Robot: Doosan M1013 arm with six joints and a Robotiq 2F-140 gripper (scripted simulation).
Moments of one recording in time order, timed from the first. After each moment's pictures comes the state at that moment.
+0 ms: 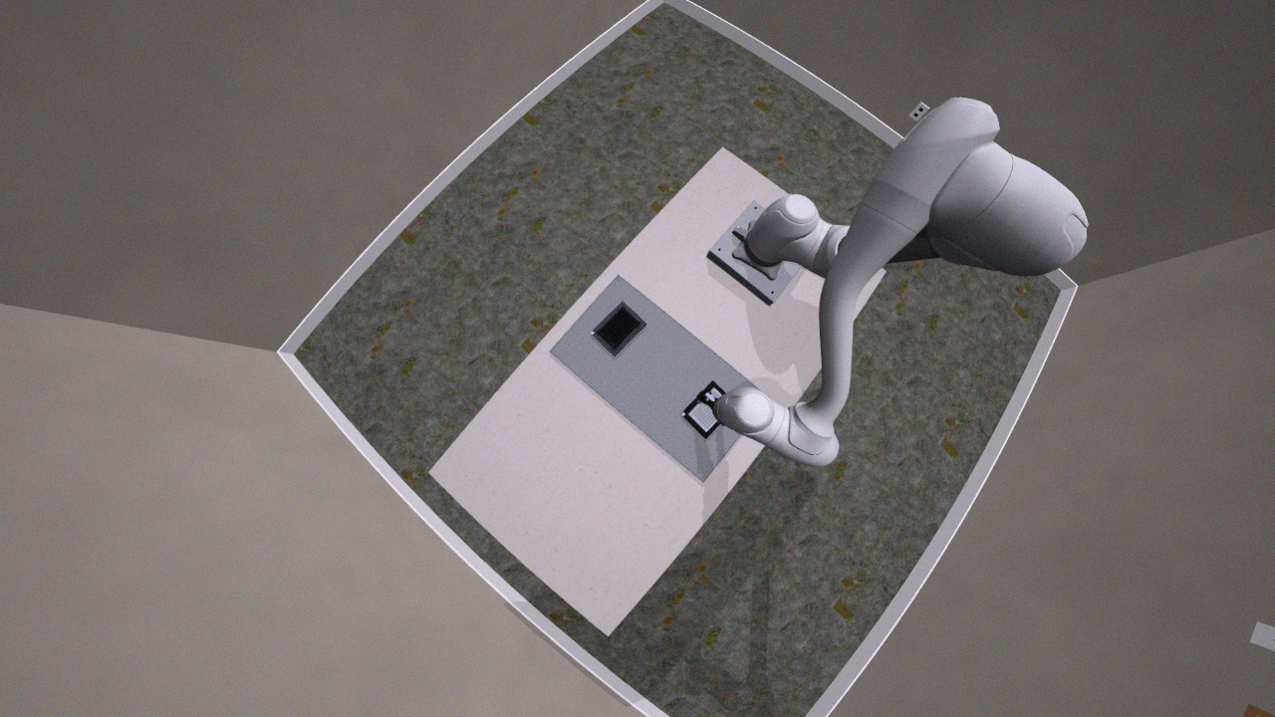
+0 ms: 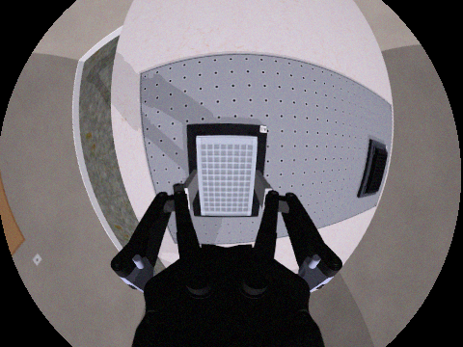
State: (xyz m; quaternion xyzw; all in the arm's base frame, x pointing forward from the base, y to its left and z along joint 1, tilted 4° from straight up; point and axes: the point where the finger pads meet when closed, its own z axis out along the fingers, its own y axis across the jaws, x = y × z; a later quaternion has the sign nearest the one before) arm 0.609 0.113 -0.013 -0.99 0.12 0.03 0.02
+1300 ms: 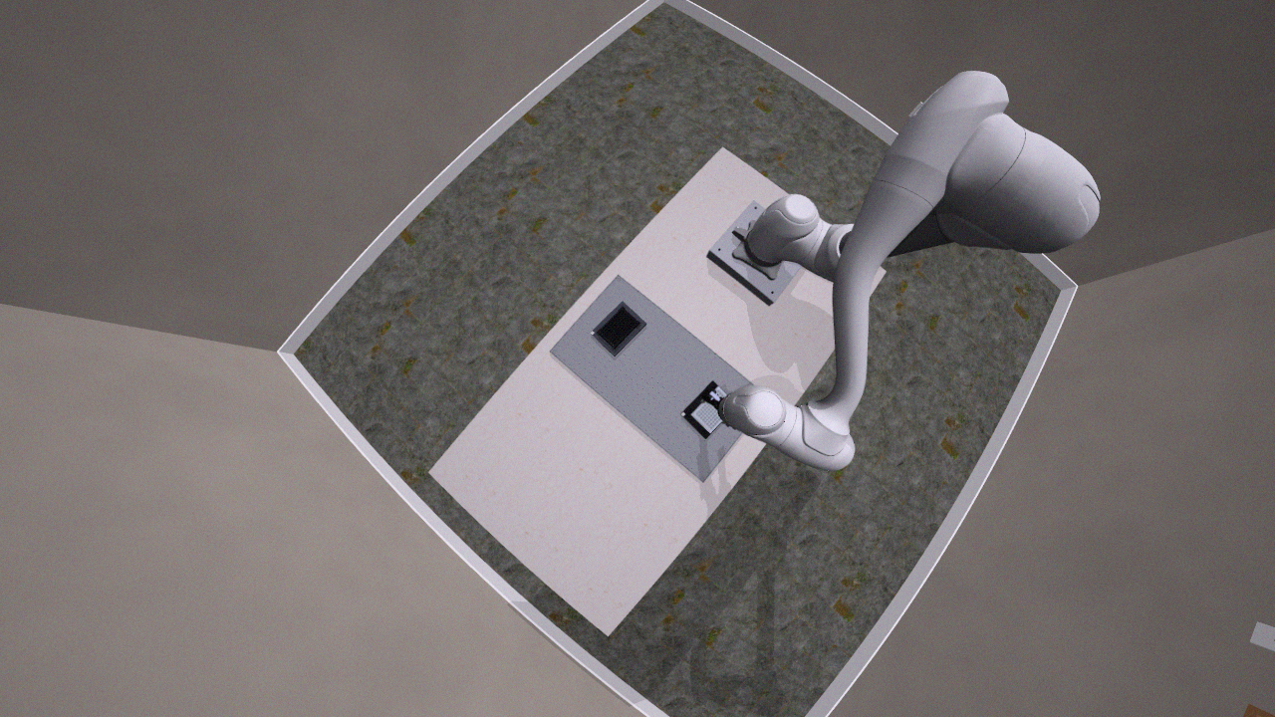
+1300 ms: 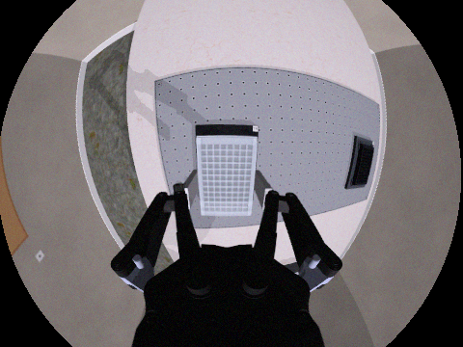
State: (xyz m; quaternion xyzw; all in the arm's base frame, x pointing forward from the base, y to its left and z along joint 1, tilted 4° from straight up) arm 0.612 0.111 0.046 -0.99 0.12 0.03 0.02
